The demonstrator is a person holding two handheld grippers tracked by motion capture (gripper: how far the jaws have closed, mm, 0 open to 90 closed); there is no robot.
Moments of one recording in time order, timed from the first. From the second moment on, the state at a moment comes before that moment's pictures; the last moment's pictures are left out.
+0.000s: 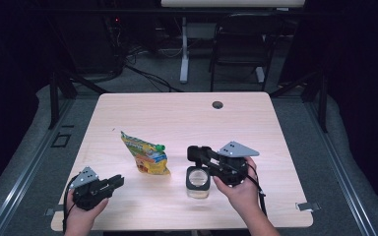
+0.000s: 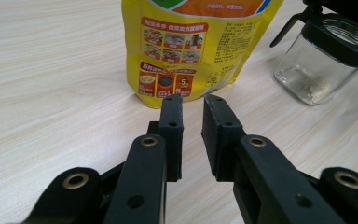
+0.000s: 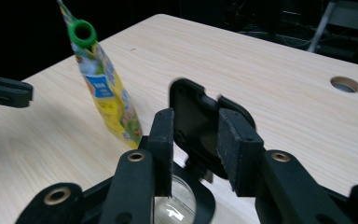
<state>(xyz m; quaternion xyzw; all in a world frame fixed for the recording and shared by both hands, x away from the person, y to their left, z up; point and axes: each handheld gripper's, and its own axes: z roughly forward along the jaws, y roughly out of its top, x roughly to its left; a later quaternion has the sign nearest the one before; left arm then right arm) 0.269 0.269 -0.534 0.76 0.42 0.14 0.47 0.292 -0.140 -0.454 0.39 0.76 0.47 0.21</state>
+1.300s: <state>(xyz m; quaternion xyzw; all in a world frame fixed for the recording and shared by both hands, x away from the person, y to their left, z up) 0.271 0.286 -0.532 0.75 0.44 0.15 0.47 0.319 -0.069 -0.430 0.32 0.79 0.49 0.16</state>
